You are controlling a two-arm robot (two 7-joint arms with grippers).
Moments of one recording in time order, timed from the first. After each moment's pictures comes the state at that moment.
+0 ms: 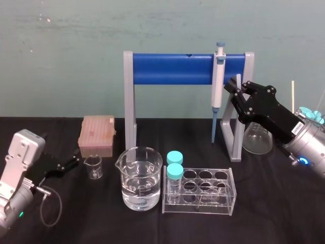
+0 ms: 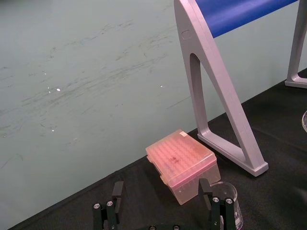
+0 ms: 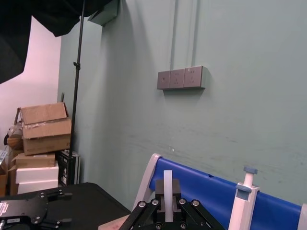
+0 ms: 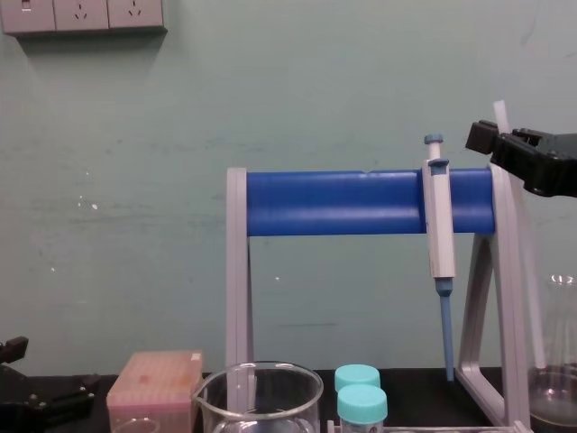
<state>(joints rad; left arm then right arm) -0.20 0.60 0.45 -1.41 -0.25 -0.12 0.03 0.35 0.47 -0.28 -1.43 0.60 -0.26 0.65</state>
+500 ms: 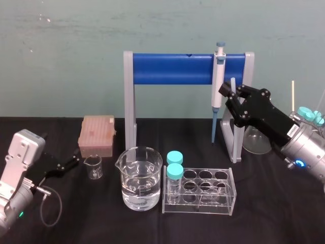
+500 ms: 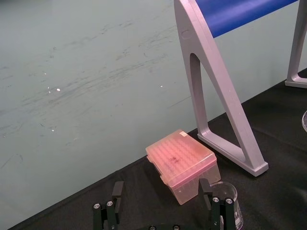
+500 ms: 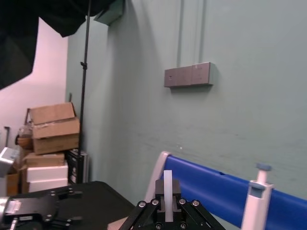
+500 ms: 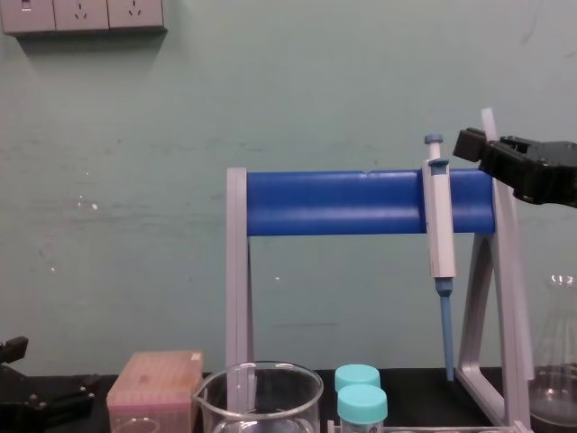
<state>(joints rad) -0.20 0.60 0.45 -1.41 -0.25 -0.12 0.03 0.35 0.47 -0.29 -1.43 0.61 -0.25 0.67</state>
